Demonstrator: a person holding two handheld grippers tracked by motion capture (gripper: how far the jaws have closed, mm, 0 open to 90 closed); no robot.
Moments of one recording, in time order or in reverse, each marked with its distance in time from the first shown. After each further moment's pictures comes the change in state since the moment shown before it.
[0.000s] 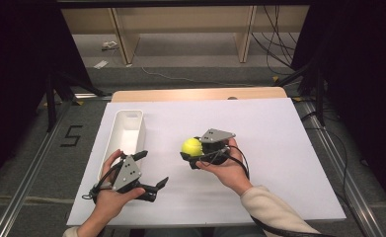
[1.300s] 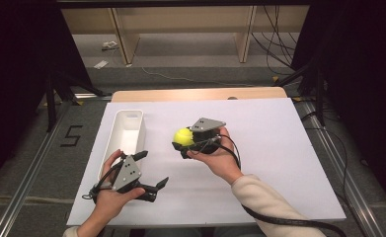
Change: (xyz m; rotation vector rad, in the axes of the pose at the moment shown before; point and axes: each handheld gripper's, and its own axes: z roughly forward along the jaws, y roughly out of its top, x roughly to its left) left arm 0.000 0.000 0.000 -0.002 -0.006 0.000; right arm 0.001 0.034 0.016 -0.010 -0.011 -0.021
